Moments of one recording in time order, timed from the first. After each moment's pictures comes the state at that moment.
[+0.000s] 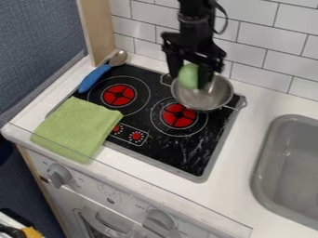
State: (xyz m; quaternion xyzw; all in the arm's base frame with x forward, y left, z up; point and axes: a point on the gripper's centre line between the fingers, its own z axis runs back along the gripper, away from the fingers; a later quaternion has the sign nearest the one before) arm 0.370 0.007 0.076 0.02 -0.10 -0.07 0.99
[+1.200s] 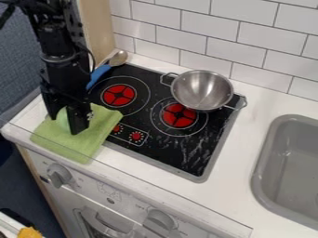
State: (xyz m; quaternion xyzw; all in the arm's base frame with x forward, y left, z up) arm 0.228 0.127 0.044 0.04 0.03 -0.09 0.99
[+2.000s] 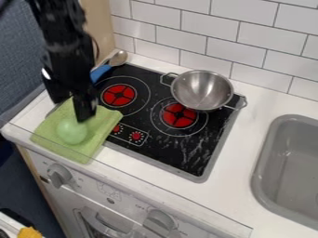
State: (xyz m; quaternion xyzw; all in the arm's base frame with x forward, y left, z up) arm 0.238 0.119 0.077 0.06 -0.02 -0.10 0.99
